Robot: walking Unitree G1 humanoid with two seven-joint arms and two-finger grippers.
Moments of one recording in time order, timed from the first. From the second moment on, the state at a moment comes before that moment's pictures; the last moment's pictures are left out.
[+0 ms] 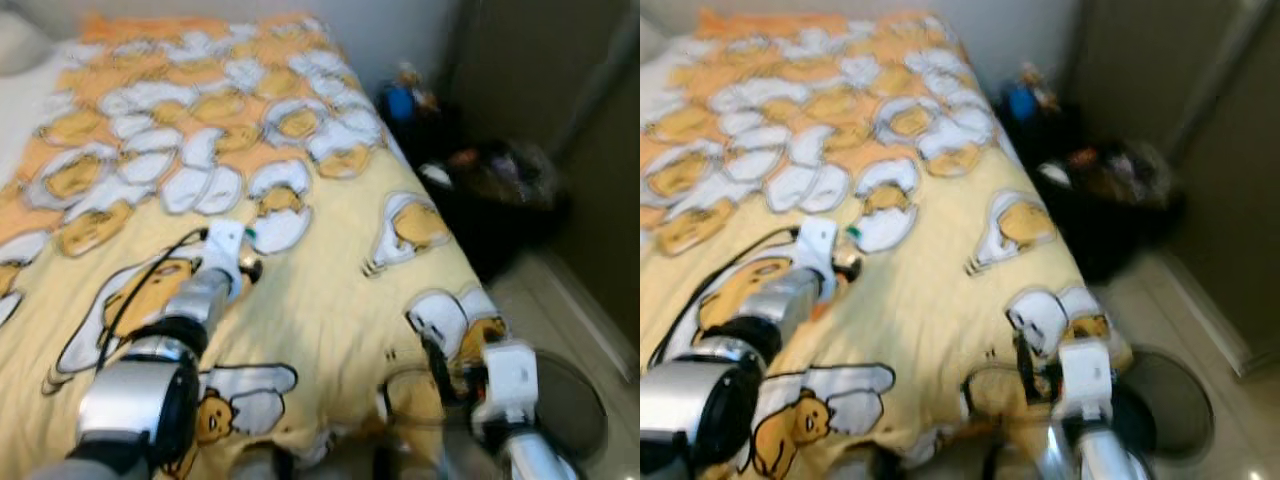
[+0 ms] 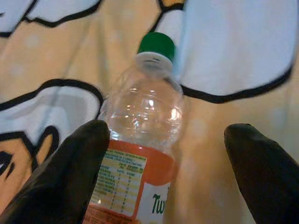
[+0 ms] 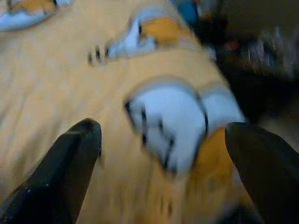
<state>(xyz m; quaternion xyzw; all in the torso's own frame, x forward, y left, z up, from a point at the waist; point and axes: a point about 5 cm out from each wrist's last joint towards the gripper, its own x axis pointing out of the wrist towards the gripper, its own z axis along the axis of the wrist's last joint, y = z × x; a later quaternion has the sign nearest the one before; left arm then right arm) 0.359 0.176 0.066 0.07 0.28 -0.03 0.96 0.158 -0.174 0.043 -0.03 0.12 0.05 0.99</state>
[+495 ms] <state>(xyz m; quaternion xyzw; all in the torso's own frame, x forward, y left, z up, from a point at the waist) 0.351 0.208 0.061 0.23 0.27 0.02 0.93 0.151 -0.175 0.054 -0.04 0.13 0.04 0.99</state>
